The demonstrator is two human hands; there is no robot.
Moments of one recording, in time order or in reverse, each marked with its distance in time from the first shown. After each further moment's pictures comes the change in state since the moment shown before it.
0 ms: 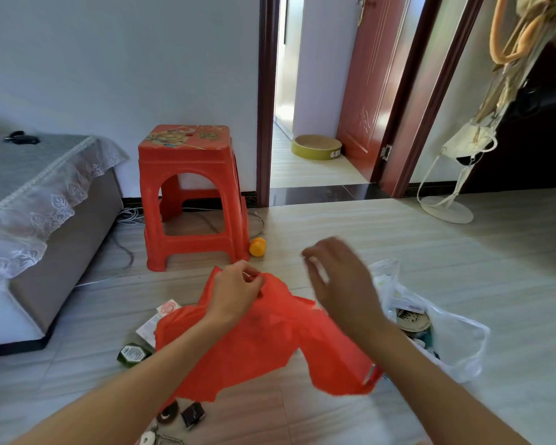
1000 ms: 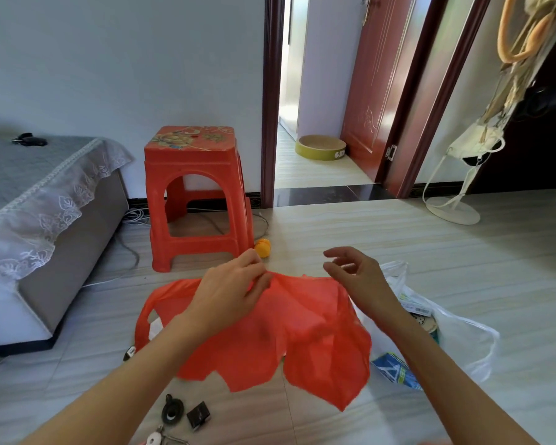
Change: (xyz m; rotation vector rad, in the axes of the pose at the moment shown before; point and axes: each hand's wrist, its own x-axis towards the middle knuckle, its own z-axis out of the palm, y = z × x) left_hand -0.006 0.004 -0.042 0.478 -0.053 0.662; right_hand 0.011 0.018 -0.009 0.529 -0.246 0.677
